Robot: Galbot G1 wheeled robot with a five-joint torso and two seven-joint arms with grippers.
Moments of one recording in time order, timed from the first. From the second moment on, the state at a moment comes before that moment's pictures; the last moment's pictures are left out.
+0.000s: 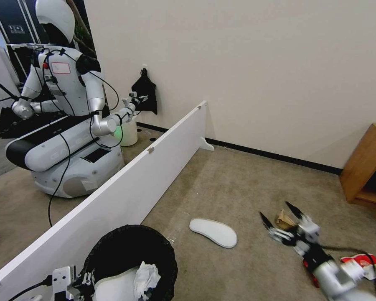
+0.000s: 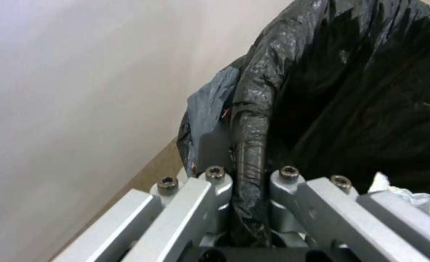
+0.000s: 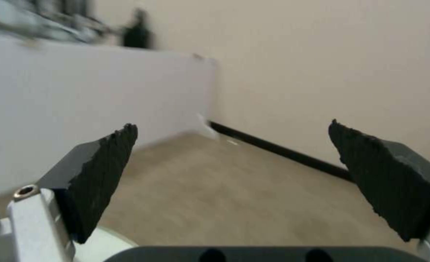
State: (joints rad) left arm 1.91 -1.35 -0.79 -2.39 -0.60 0.51 -0.15; right arm -1.65 1.27 0.86 1.95 0.30 0.24 -0.27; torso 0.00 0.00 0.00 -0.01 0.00
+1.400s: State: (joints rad) left arm 1.90 -1.32 -0.78 -2.34 -0.60 0.45 -0.14; right arm -1.78 1.40 1.04 1.78 0.20 0.29 -0.32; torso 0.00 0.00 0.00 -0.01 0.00
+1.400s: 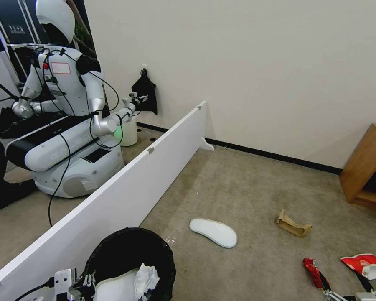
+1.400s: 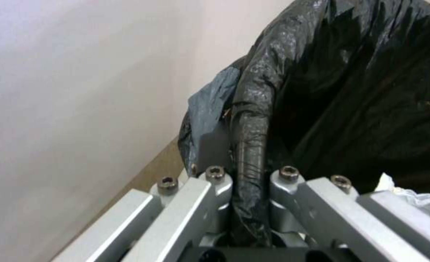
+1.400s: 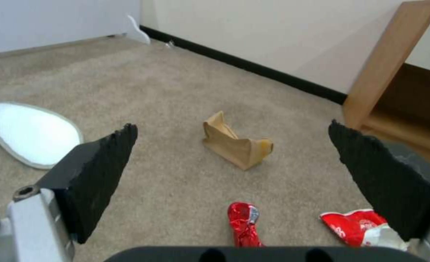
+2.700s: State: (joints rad) left arm 1.91 -1.33 -0.78 -2.33 -0.61 0.43 -0.15; right arm -1.79 1.40 1.04 1.78 0.22 0.29 -0.33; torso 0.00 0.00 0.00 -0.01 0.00
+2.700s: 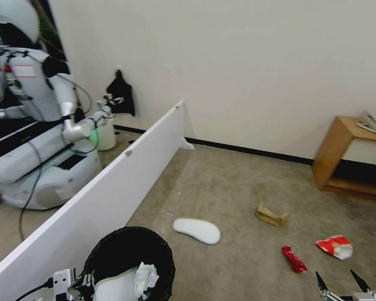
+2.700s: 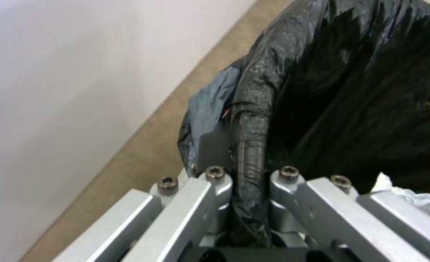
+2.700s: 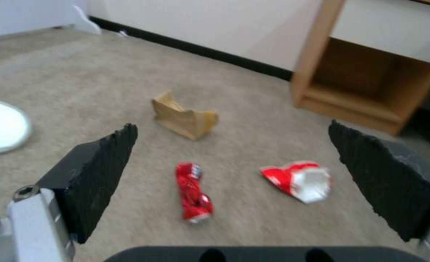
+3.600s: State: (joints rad) left arm 1.91 -1.33 -0.78 -2.34 -0.61 0.42 -0.17; right arm -1.79 1.44 1.01 1.73 0.28 0.34 -0.36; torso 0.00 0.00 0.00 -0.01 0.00
